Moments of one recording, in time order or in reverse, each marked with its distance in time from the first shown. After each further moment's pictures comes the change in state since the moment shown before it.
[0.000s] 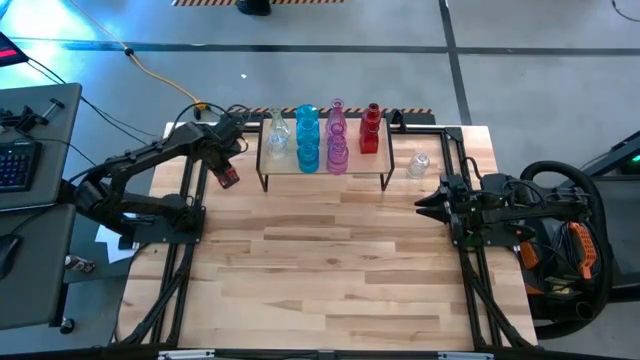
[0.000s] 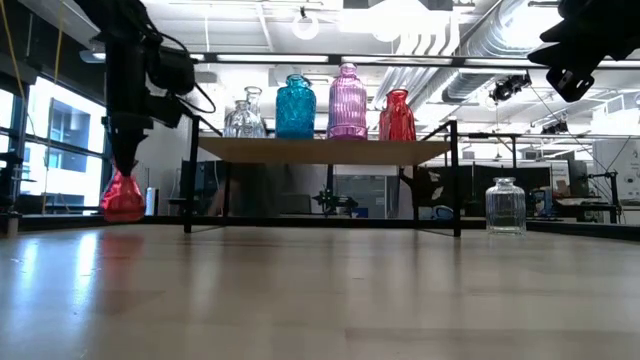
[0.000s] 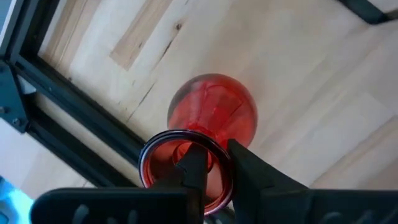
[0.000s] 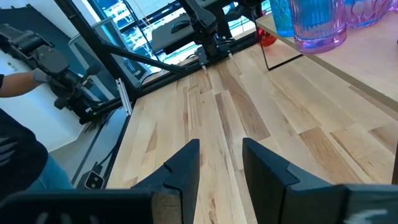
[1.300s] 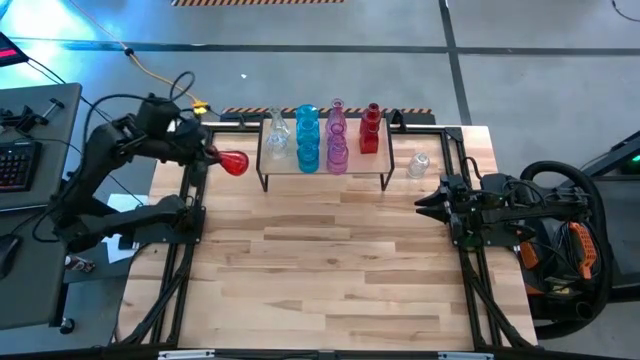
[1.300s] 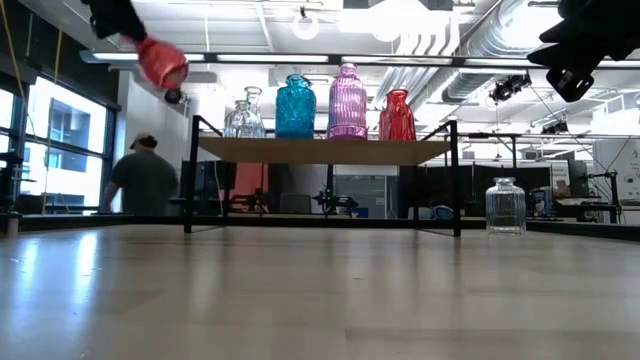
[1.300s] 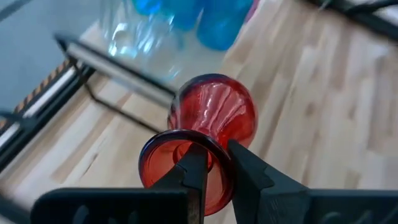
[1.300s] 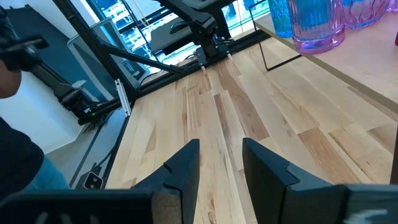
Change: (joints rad) left arm 0.000 -0.386 0.419 -0.228 0.515 -0.036; right arm 0.000 0.000 0.000 0.000 0.005 0.000
